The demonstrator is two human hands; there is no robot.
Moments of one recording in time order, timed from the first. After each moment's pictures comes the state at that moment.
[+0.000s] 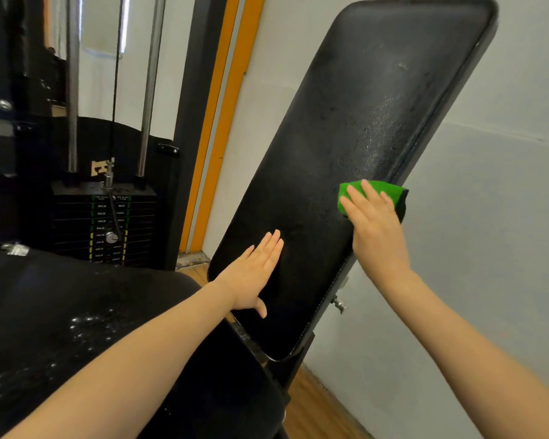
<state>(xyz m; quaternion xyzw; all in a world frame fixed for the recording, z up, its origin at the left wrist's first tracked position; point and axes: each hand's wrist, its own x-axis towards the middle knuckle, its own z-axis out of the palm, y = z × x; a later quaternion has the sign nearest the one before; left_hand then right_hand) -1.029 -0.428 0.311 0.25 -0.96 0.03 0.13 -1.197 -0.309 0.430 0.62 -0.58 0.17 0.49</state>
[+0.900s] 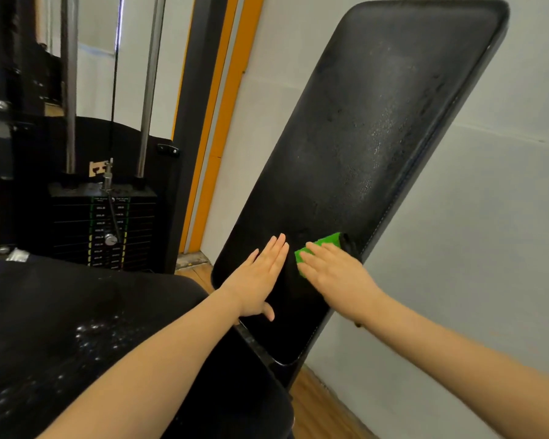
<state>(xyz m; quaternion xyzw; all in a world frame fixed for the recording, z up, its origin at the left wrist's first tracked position) -1.027 -0.433 0.305 0.24 -0.96 0.03 0.15 -1.159 -0.311 0.385 0.76 -0.48 -0.09 0.43</state>
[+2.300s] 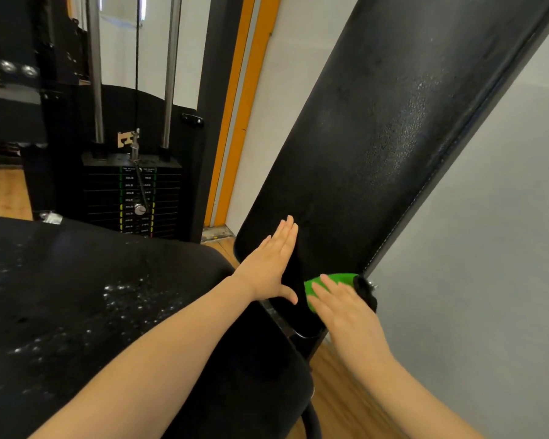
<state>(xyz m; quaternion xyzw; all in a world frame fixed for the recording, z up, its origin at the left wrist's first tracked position) -1.021 -0.432 0.275 0.26 -0.94 -0.11 0.19 -1.149 -0.275 0.273 0.73 -0.60 0.04 0.34</state>
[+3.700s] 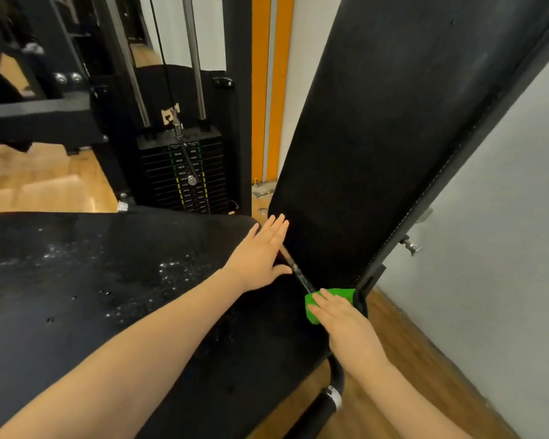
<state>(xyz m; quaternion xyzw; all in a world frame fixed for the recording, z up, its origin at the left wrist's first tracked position) -0.970 -0.404 0.292 0.37 -0.92 -0.08 0.03 -1.135 -0.256 0.229 0.76 -0.63 0.10 0.06</state>
